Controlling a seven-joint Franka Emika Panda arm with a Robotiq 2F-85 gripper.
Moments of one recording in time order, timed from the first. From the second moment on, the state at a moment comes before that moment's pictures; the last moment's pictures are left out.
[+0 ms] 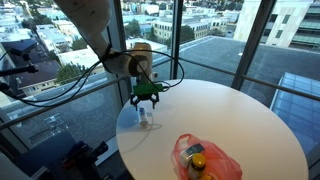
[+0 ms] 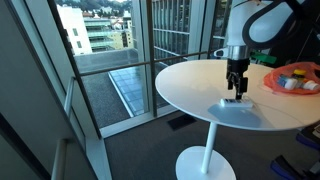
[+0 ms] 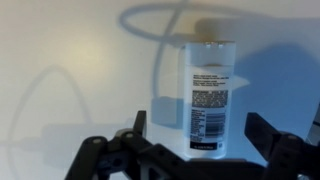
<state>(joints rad) 0.02 0.40 0.06 -2.19 -0.17 2.46 -0.70</state>
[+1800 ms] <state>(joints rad) 0.00 0.39 0.06 -2.31 -0.20 2.71 -0.63</state>
